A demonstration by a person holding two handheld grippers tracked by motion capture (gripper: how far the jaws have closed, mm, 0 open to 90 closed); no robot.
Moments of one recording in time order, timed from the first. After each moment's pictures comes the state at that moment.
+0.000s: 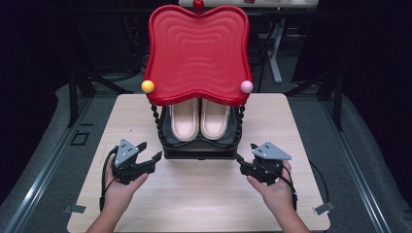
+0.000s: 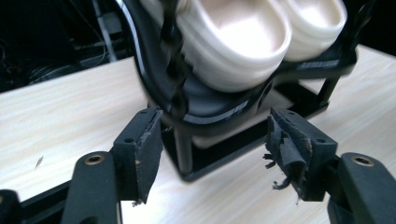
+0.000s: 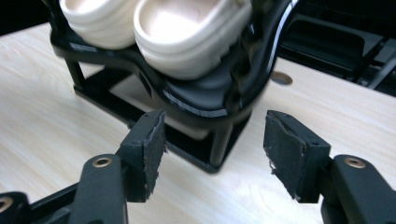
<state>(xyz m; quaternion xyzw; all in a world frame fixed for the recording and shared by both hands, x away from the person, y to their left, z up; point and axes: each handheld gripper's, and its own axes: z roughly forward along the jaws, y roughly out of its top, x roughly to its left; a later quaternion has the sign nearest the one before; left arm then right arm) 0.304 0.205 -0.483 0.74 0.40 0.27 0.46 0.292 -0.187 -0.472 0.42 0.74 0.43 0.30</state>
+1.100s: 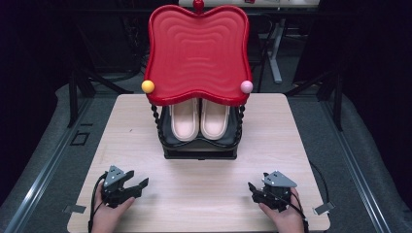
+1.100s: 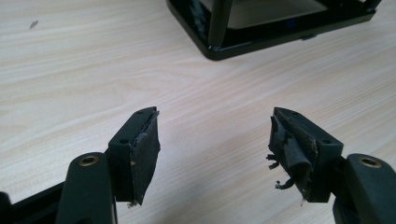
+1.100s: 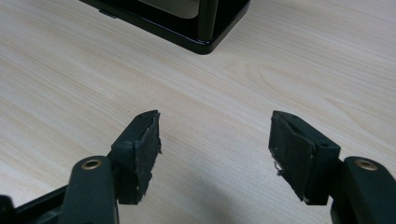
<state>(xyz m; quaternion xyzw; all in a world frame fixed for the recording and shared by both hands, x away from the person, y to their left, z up) 0.279 0.253 -0.563 0.75 0.47 0.21 0.42 0.257 -0.226 -0.556 0.45 0.77 0.36 0.27</state>
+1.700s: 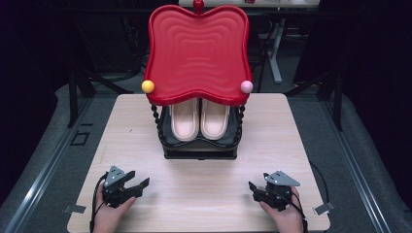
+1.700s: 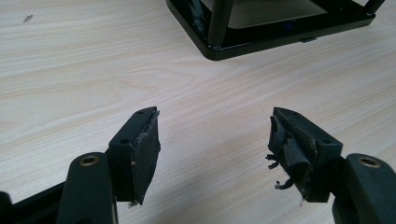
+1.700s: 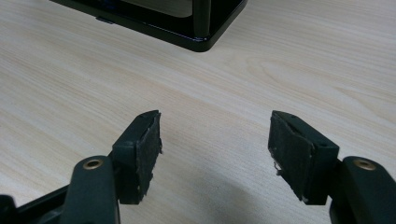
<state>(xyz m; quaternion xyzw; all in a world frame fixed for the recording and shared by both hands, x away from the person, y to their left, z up) 0.280 0.252 -0.566 0.74 0.47 0.20 0.43 0.262 -0.232 -0.566 0.47 0.75 0.38 0.25</state>
